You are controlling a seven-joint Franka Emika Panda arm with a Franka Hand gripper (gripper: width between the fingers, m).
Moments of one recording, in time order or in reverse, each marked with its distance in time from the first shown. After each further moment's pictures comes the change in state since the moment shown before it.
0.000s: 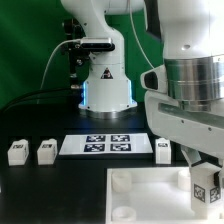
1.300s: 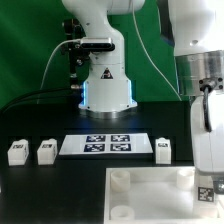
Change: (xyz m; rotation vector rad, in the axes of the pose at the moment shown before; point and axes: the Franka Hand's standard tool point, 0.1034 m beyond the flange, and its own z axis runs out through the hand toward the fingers) arm -0.010 -0.013 0.001 0.120 0.010 0.863
